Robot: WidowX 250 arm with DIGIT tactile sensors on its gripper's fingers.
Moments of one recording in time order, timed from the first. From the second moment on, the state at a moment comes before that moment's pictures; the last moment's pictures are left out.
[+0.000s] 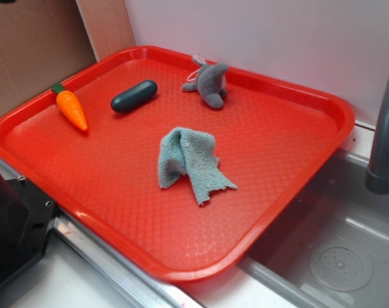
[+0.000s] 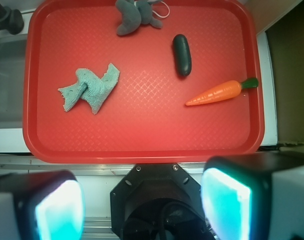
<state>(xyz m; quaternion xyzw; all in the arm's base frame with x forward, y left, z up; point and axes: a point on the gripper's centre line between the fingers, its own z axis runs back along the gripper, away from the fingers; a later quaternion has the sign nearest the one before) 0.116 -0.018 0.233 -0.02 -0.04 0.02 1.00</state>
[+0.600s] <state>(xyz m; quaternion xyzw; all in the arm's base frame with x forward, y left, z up) 0.128 -0.013 0.214 -0.04 -0.05 0.13 0.99</state>
